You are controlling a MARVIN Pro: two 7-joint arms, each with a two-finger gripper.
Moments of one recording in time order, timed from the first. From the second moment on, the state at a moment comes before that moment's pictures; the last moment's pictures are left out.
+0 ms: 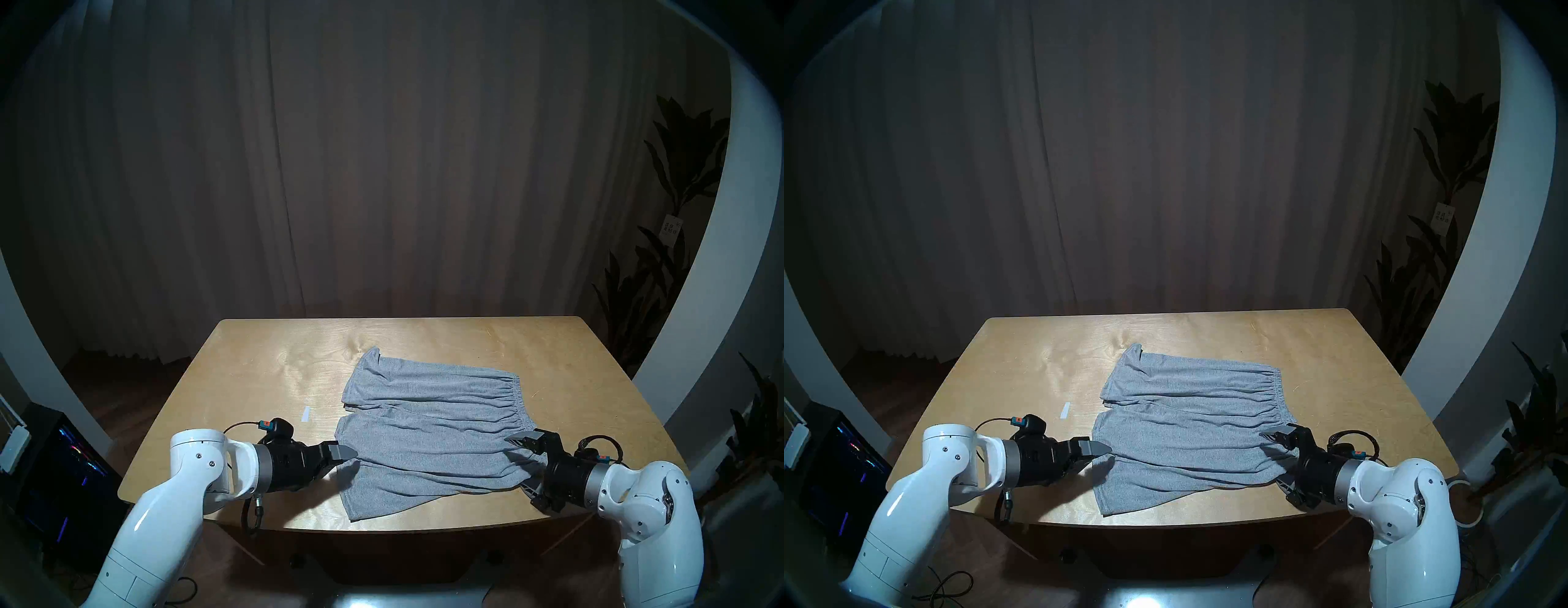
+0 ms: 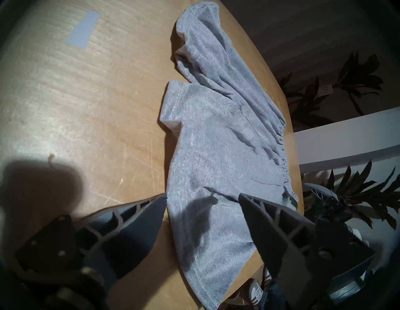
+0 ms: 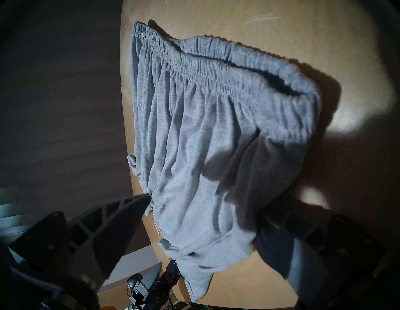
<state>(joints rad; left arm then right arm) 1.82 -1.06 -1.50 -1.85 -1.42 0.96 0.15 -2.00 -1.44 1.92 -1.95 2.00 0.86 -0.72</state>
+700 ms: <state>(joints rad) 1.75 -1.00 -1.44 -1.78 -1.40 0.96 0.06 -2.00 -1.46 1.88 -1.95 1.95 0.82 -0.67</state>
